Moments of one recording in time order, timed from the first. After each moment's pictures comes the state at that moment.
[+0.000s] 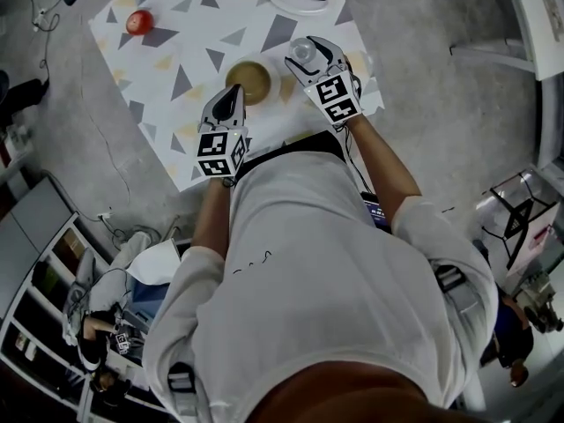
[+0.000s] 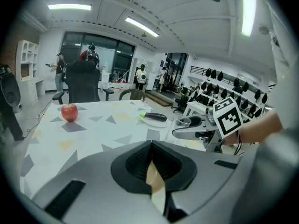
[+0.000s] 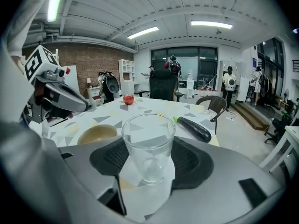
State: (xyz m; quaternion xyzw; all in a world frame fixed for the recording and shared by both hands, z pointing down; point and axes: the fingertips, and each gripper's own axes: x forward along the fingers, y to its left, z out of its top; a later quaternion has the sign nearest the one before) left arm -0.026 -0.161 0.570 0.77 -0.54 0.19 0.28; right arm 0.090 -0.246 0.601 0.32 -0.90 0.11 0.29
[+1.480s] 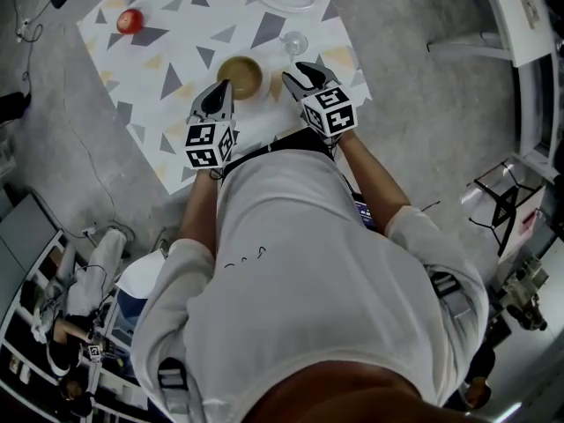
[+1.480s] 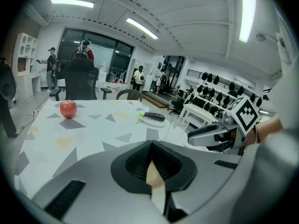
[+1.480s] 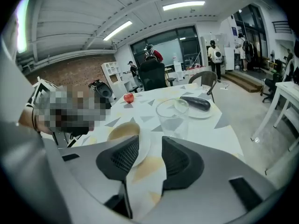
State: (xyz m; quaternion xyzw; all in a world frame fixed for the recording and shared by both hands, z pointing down) left arm -0.041 -0.150 0.577 0.79 -0.52 0.17 0.29; right arm 0.098 -0.176 0.600 0.34 -0.85 0.27 0.29
